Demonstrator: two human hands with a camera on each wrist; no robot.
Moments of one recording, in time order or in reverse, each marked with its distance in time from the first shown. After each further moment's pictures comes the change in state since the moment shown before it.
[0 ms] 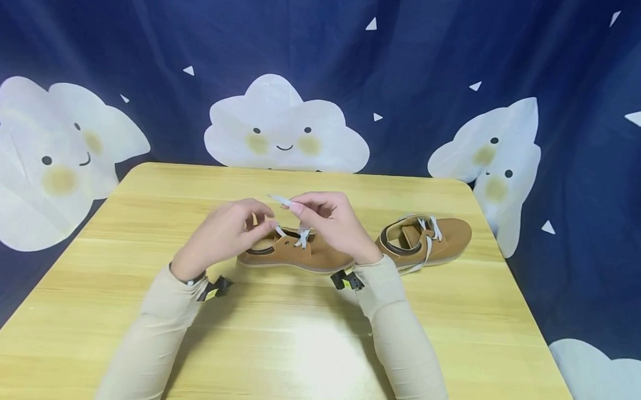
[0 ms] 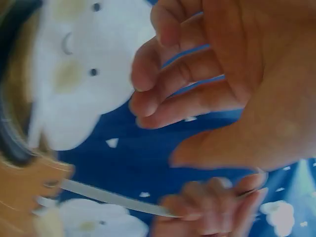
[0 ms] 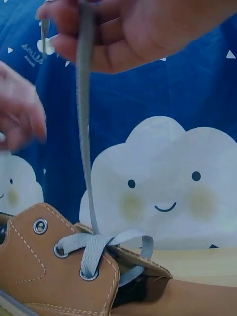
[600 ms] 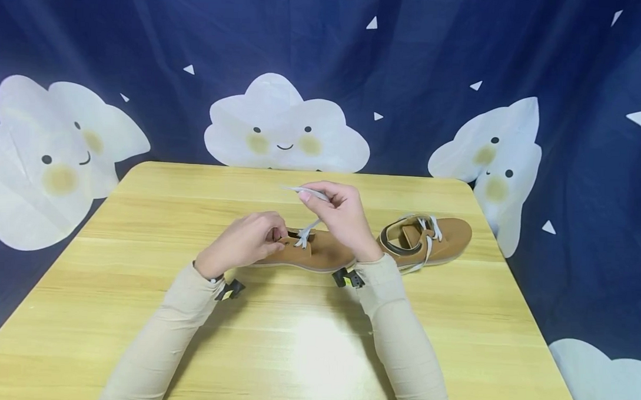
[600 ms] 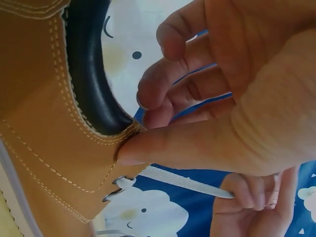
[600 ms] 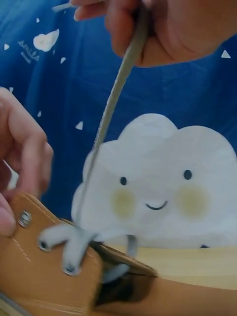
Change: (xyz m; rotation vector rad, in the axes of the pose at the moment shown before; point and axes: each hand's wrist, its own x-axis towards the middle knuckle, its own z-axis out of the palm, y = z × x) left_hand 0.009 -0.004 0.036 0.081 -0.167 0.053; right_hand 0.002 0.000 -0.004 -0.060 0.251 0.081
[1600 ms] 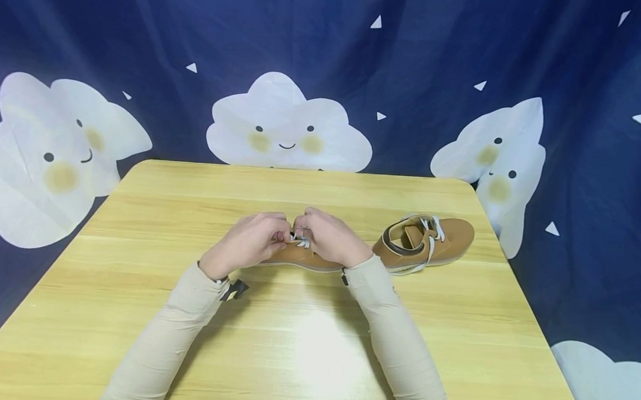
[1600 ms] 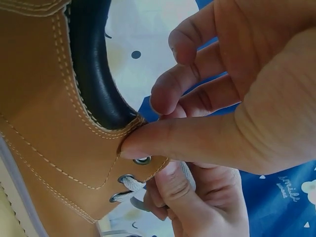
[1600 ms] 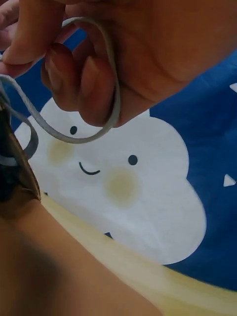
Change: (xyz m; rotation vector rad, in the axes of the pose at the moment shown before) left_hand 0.000 0.001 0.003 0.058 0.042 0.108; right_hand 0.001 0.035 0.012 -0.760 -0.569 -0.089
